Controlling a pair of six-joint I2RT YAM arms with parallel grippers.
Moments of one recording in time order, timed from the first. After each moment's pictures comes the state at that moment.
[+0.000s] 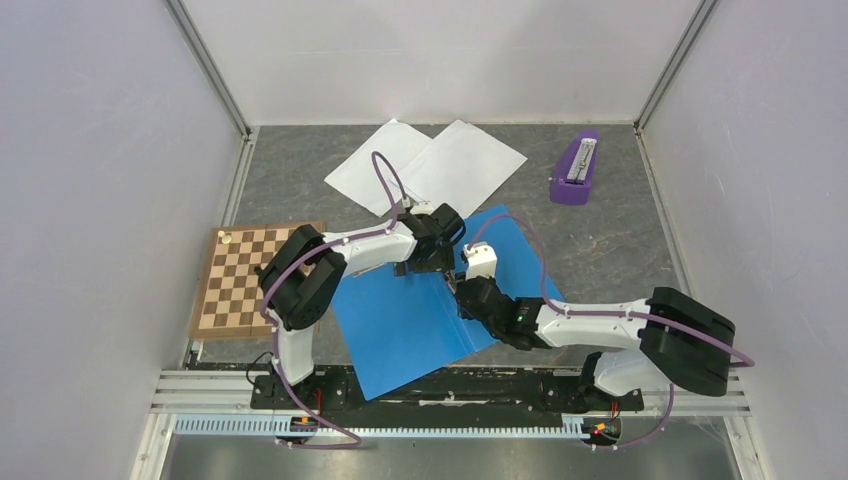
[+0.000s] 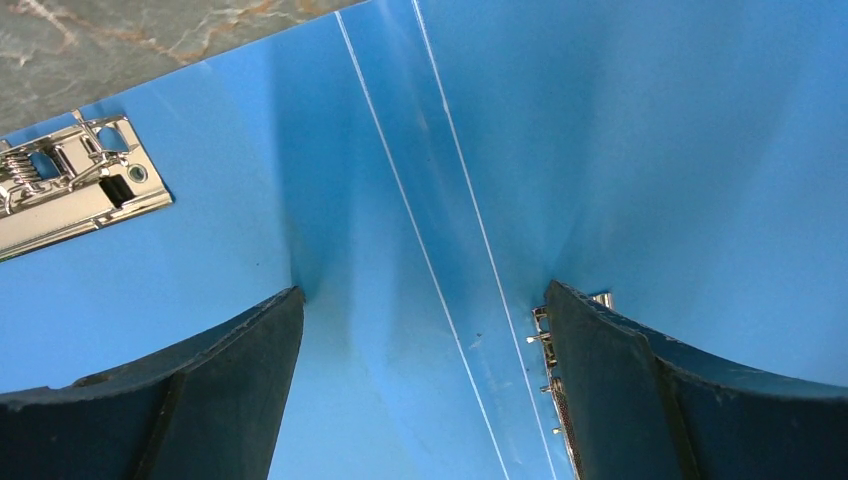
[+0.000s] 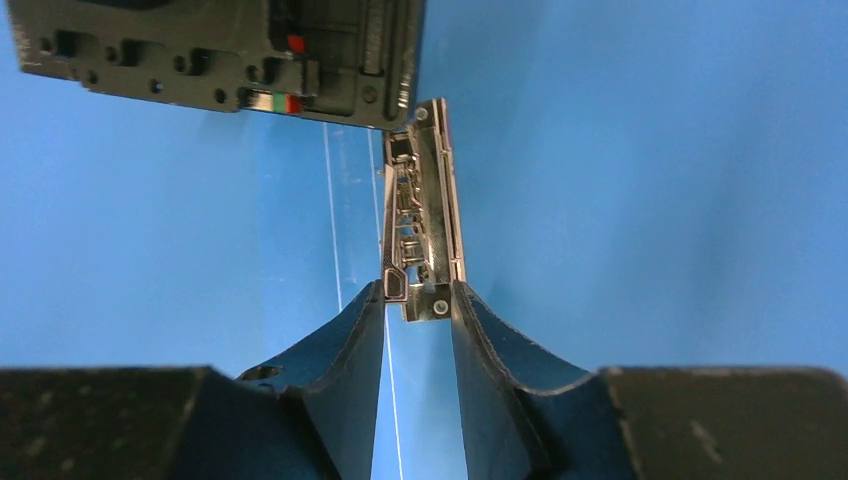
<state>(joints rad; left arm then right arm) -0.82 1.93 1.25 -0.62 -0.34 -0.91 1.11 1.37 0.55 0.08 0.57 0.61</state>
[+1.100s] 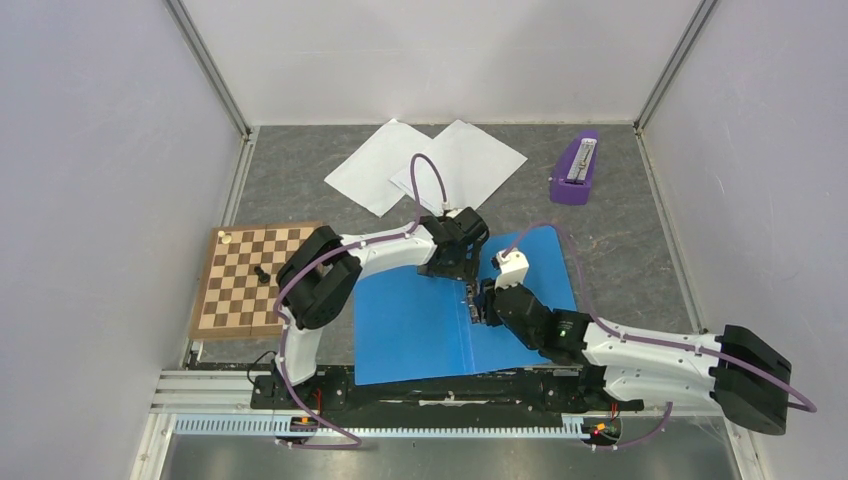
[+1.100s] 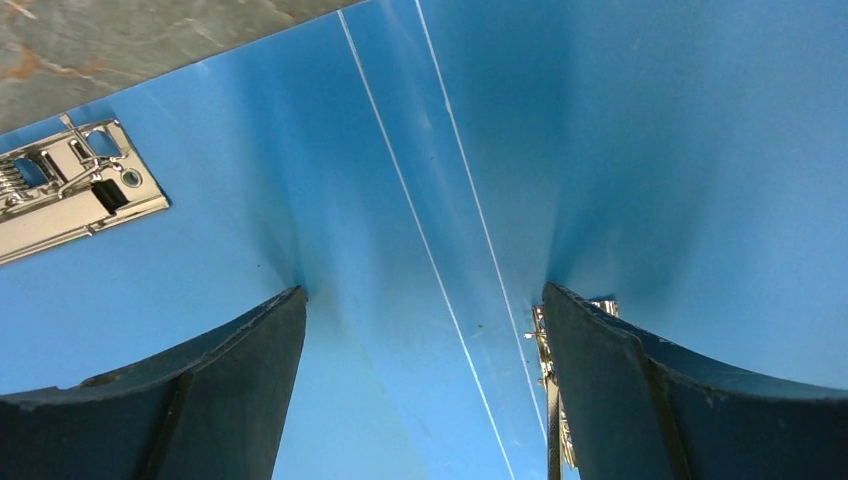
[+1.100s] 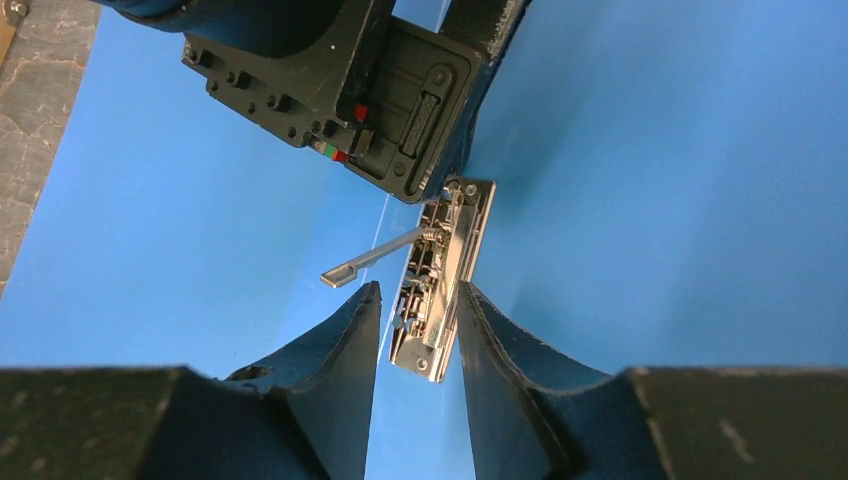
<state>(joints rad) -0.91 1.99 1.39 -0.61 -0.20 -0.68 1.10 1.00 0.39 0.02 0.54 0.57</state>
